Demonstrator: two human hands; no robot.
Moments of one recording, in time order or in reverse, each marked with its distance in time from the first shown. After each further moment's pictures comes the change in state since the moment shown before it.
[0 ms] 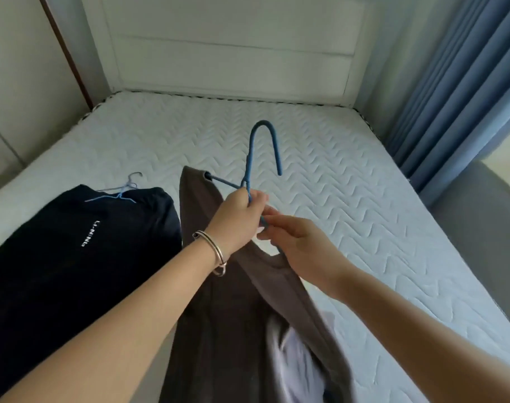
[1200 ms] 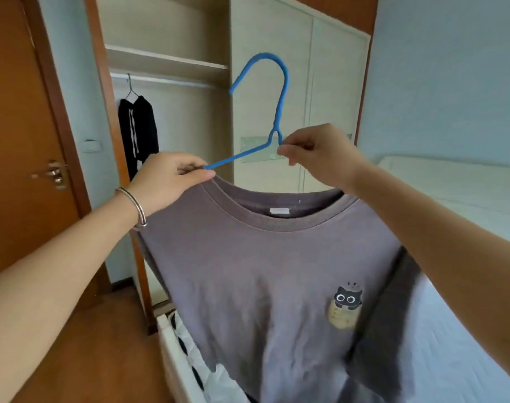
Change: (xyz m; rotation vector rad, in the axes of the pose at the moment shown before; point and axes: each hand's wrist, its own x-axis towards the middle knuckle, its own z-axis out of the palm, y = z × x) left_hand -0.603 0.210 -0.327 0.837 1.142 0.144; right_hand -0.294 -0.441 0.204 -0.279 -0.198 -1.192
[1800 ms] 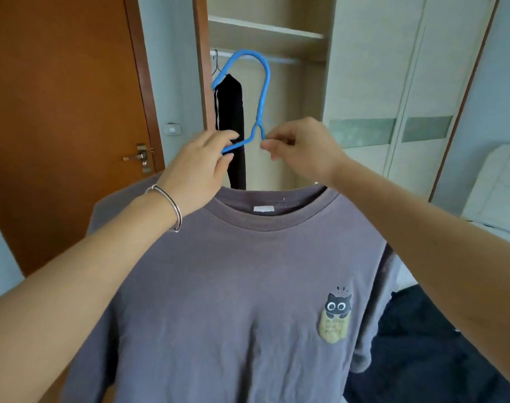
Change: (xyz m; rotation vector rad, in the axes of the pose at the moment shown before) left_hand 0.022 -0.248 -0.152 0.469 0.149 0.142; right_hand 0.163 -0.165 0.293 0.137 -0.098 -0.146
